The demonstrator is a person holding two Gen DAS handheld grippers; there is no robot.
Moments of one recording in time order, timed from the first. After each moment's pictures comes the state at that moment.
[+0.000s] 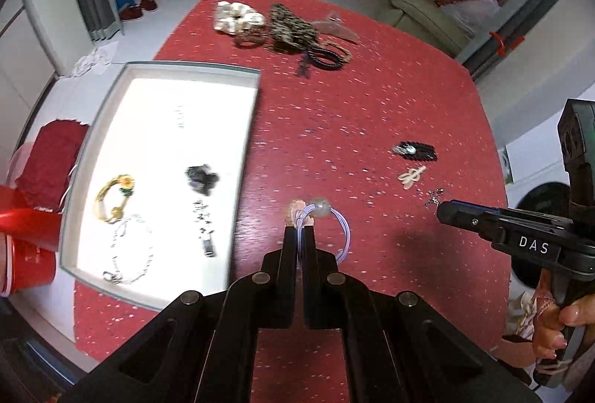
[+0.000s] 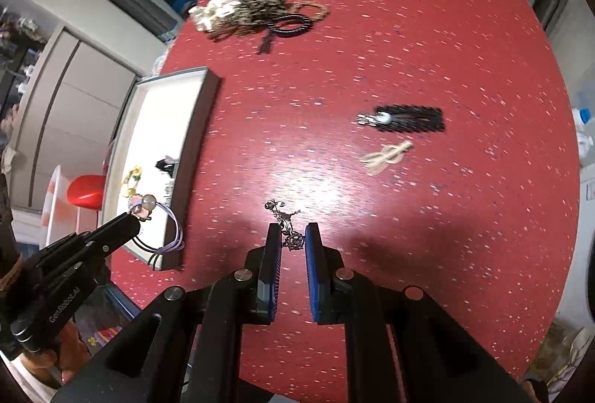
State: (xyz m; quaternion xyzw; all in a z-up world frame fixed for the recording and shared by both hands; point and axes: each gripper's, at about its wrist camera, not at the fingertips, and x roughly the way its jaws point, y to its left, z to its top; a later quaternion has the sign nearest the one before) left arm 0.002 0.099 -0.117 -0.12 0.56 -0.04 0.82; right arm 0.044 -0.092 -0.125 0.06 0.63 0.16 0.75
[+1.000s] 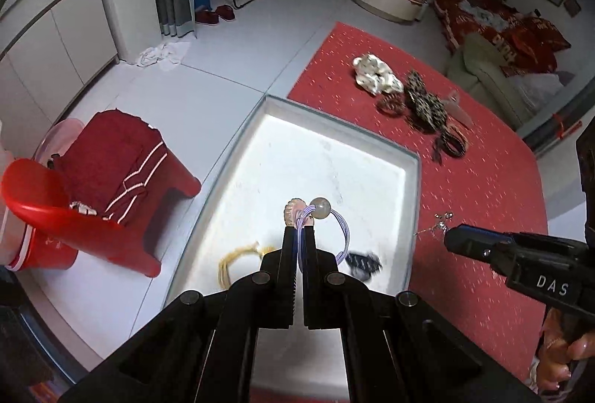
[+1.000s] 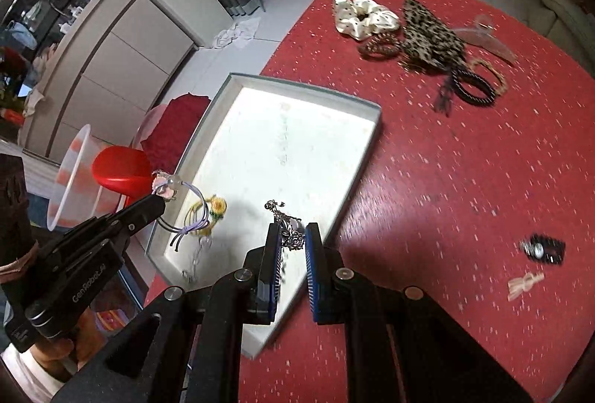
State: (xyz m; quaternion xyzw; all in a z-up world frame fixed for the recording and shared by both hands) left arm 0.043 0.256 -0.147 -0.17 0.51 0.08 0.84; right arm 0.110 0.086 -0.141 -0.01 0.61 0.27 0.74
